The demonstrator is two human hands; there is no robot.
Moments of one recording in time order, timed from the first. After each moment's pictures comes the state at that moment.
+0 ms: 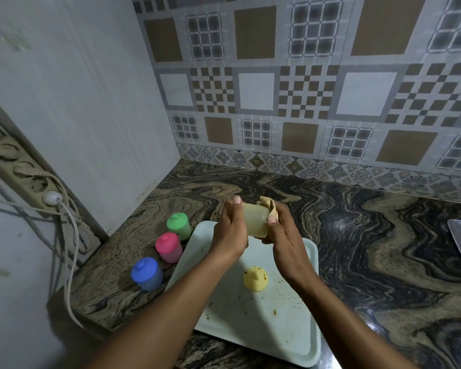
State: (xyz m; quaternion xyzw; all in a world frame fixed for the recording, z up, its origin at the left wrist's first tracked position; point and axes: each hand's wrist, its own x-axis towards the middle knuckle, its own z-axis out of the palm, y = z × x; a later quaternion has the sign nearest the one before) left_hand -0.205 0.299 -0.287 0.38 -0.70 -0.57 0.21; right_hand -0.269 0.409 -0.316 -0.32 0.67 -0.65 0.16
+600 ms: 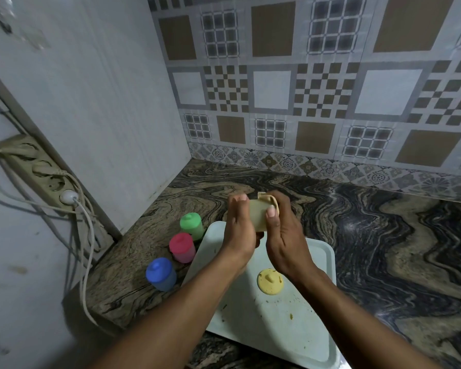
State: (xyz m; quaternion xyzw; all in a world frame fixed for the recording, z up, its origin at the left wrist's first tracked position) left_hand -0.200 0.289 -0.284 0.33 -0.60 -0.67 0.28; right_hand -0.261 0.373 -0.312 -0.41 0.70 -0.58 0.03
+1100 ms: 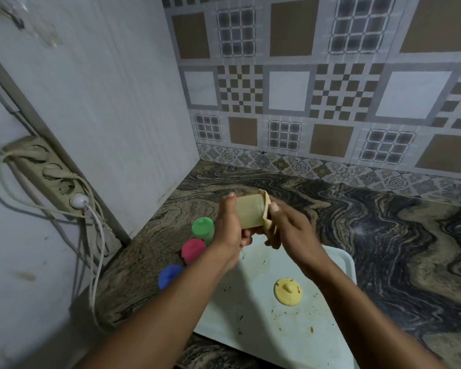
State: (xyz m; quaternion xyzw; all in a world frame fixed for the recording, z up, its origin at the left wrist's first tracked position) left_hand -0.183 0.228 -0.276 0.37 -0.52 -0.73 0.24; right_hand -0.264 0.340 -0.291 -0.32 0.65 -0.64 0.25
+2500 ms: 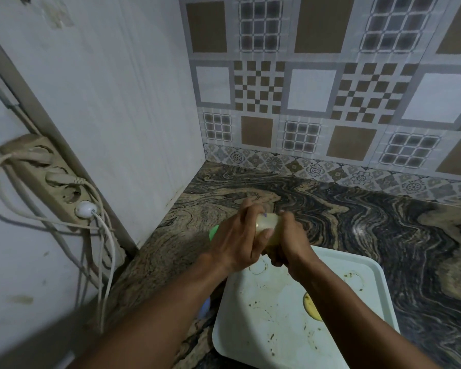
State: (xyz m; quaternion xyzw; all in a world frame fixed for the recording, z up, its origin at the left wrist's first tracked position) left_hand -0.154 0.139 -0.319 0.05 -0.94 -0.18 0.29; right_hand -0.235 0.252 -0.305 -0.09 0.71 -0.62 0.33
